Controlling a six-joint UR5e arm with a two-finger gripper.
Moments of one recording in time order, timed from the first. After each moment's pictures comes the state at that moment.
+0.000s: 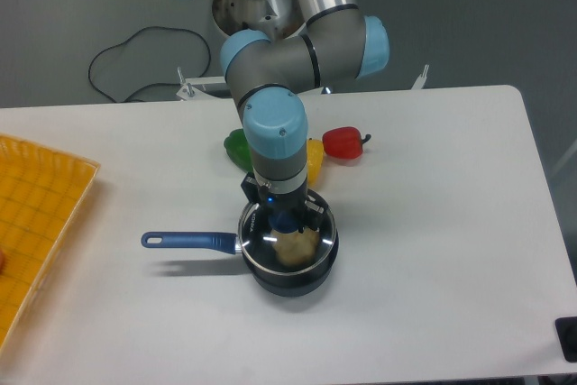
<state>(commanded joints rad) 2.37 -1.94 -1.64 -1.11 1.59 0.77</state>
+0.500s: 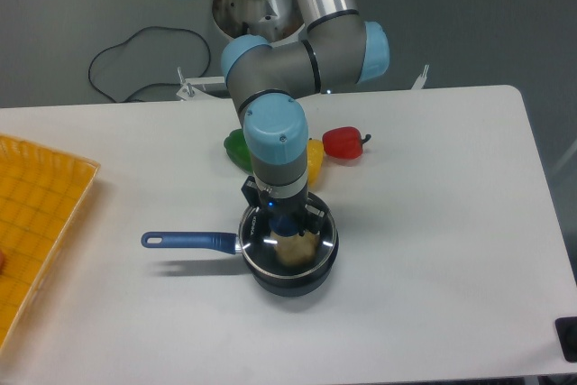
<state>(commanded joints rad) 2.36 -1.94 -1.63 -1.12 1.59 0.77</state>
